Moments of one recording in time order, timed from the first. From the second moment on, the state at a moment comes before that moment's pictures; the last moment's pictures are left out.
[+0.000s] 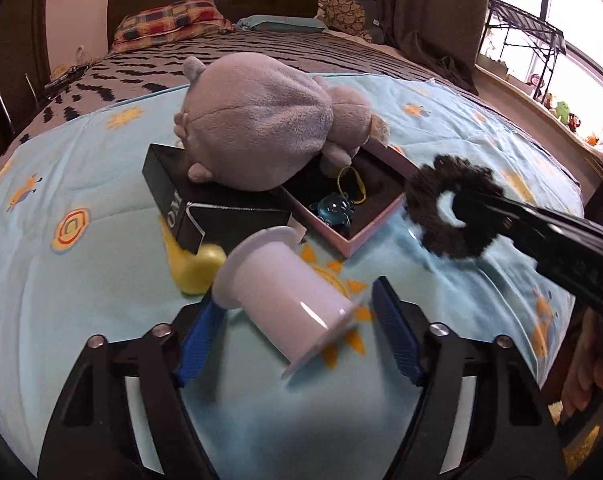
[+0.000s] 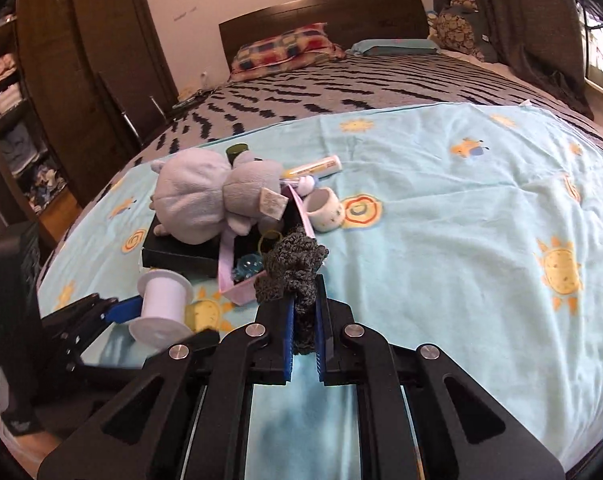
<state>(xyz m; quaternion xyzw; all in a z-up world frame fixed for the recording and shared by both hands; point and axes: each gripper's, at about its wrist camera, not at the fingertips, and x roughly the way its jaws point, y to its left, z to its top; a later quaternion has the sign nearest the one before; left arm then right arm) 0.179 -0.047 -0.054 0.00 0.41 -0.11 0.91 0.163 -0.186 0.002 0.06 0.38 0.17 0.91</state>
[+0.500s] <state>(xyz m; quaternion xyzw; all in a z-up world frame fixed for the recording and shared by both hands) 0.111 -0.031 -0.036 0.01 0.38 -0.14 0.92 0.095 -0.191 0.014 0.05 0.35 0.18 0.92</state>
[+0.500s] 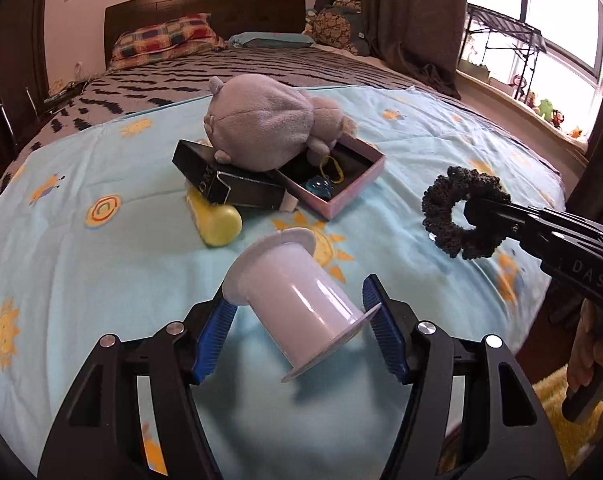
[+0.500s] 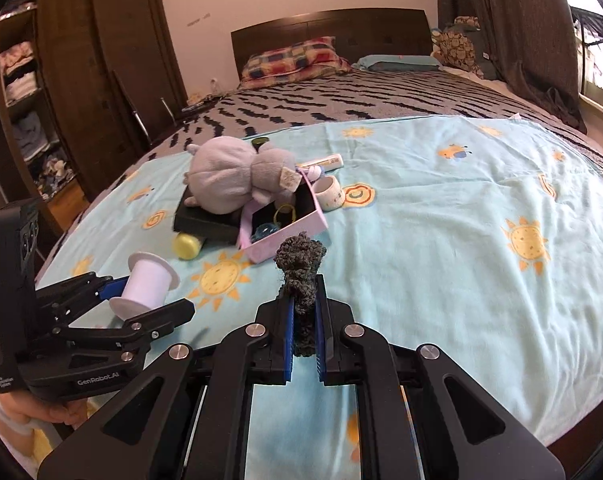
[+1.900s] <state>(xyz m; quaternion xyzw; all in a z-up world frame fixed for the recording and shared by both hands) -0.016 -0.079 -0.221 0.02 0.54 -0.21 0.82 -0.046 -0.191 -0.176 0.11 0.54 0.13 0.83</state>
